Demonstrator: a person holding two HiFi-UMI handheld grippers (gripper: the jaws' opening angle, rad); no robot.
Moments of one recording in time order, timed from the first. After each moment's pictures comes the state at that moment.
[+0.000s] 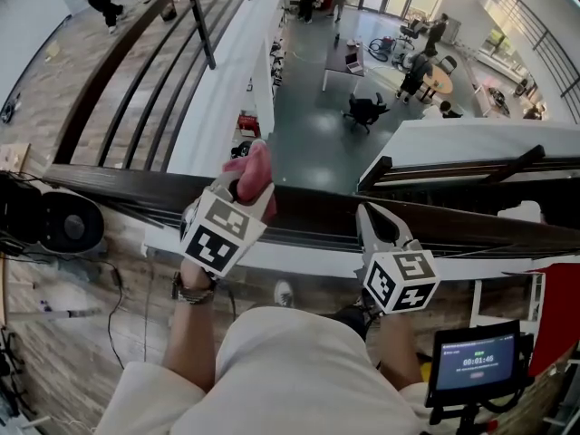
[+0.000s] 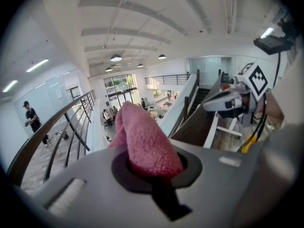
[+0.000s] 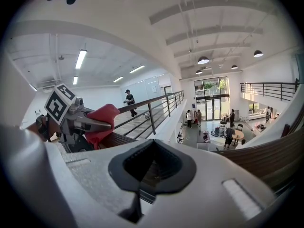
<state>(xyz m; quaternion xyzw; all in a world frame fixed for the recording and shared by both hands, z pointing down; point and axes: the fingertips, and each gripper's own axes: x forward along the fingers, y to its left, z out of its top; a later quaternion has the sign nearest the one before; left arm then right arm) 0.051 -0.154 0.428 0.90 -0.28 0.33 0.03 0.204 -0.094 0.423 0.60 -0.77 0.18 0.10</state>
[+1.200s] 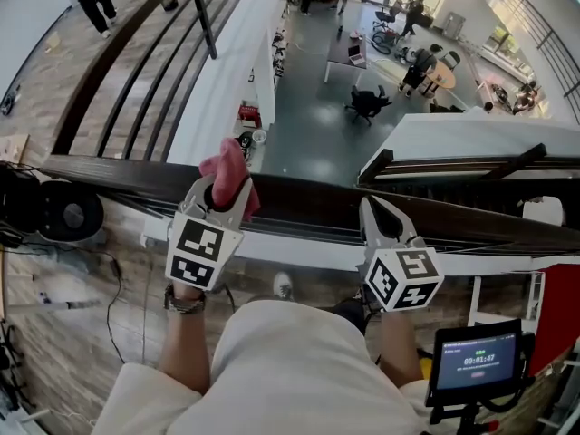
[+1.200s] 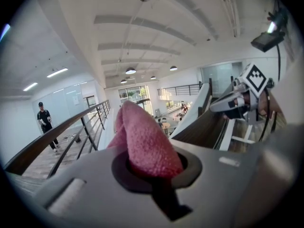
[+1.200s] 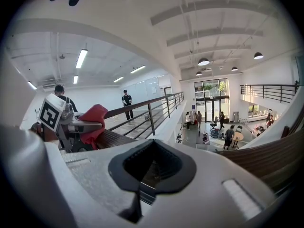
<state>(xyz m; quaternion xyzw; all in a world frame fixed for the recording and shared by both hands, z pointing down) 0.006 -0.149 0.419 0.89 -0.37 0.25 0.00 0.205 -0.091 0.421 0.60 -0.77 0.17 0.10</state>
